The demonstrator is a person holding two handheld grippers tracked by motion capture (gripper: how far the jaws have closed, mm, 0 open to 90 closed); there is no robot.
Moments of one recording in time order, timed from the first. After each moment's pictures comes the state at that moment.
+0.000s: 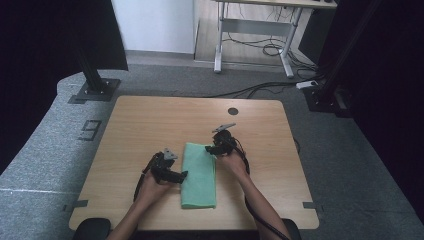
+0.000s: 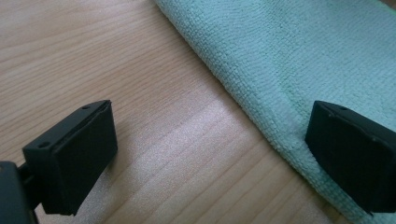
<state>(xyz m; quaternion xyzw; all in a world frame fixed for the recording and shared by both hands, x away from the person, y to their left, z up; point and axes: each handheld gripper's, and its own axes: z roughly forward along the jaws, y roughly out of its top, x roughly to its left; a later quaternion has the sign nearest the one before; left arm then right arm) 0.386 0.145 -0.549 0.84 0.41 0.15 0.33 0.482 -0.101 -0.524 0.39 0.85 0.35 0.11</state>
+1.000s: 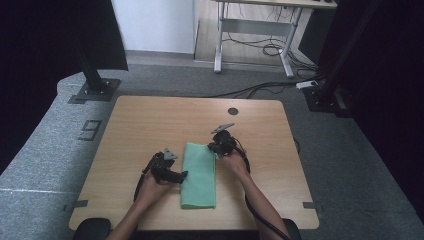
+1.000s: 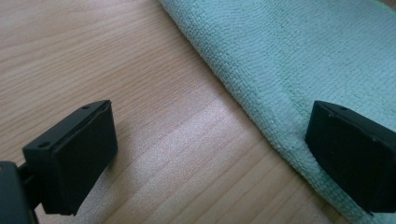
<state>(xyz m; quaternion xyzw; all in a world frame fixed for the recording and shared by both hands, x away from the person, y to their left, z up) 0.386 0.145 -0.549 0.84 0.41 0.15 0.33 0.481 -0.102 -0.522 0.35 0.86 0.35 0.11</state>
